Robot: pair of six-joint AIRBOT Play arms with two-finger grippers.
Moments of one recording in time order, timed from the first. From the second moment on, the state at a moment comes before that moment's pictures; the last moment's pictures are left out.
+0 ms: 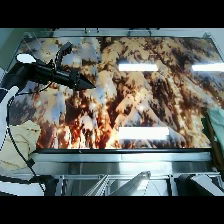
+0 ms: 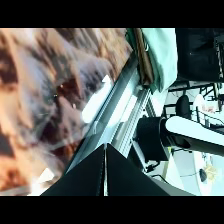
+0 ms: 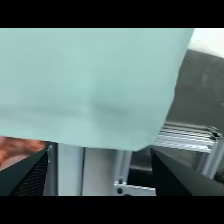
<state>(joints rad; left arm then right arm) -0.05 -1.64 1.47 0.42 -1.55 -1.01 -1.30 -1.05 1.11 -1.49 1.57 1.72</state>
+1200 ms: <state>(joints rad) -0.01 -0.85 0.53 0.32 -1.46 -1.02 0.32 -0.89 0.54 -0.42 0.92 1.27</state>
